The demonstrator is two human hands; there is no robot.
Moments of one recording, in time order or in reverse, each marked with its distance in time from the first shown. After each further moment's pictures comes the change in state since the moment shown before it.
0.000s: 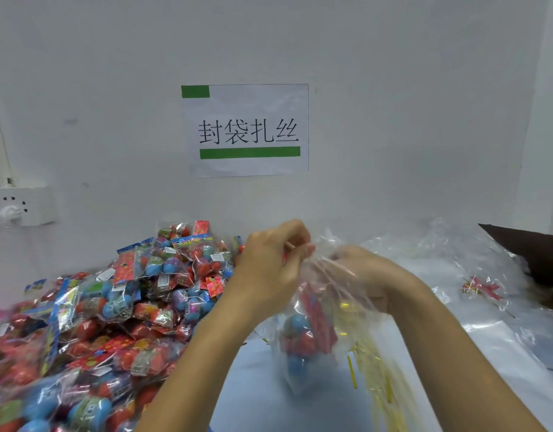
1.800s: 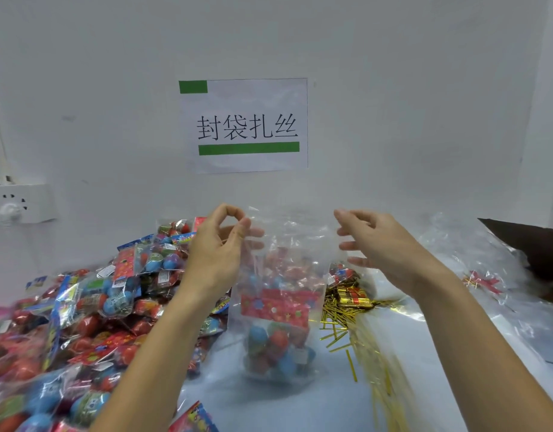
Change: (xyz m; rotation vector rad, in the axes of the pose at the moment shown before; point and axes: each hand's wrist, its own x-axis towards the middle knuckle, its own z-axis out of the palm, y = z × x) left_hand 0.000 -0.040 -0.030 -0.346 0.192 -0.339; right_hand 0.007 0.018 -0.024 0.294 0.281 -0.148
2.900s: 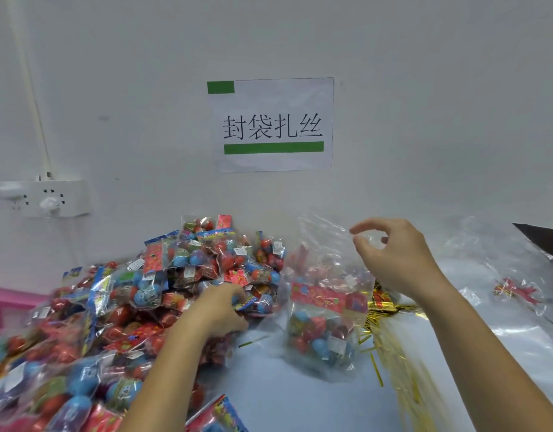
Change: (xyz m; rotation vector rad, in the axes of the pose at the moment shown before) left_hand -0.010 -0.086 -0.045 0.920 -0.505 -0.451; right_hand 0.006 0.015 0.022 -0.377 0.183 -0.183
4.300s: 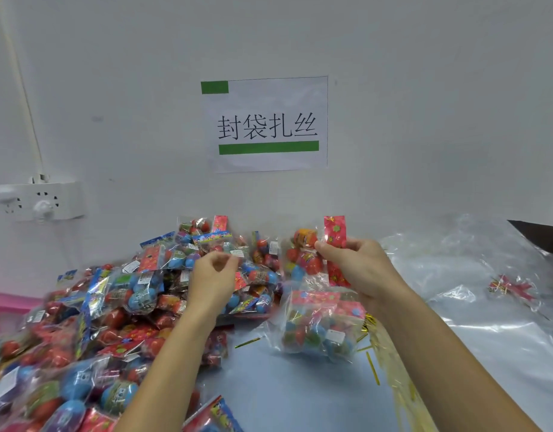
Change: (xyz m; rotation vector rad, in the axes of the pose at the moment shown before) left_hand 0.005 0.027 -0.006 -0.856 0.533 -0.005; right_hand -0.011 -0.023 0.036 0.645 -0.139 0.367
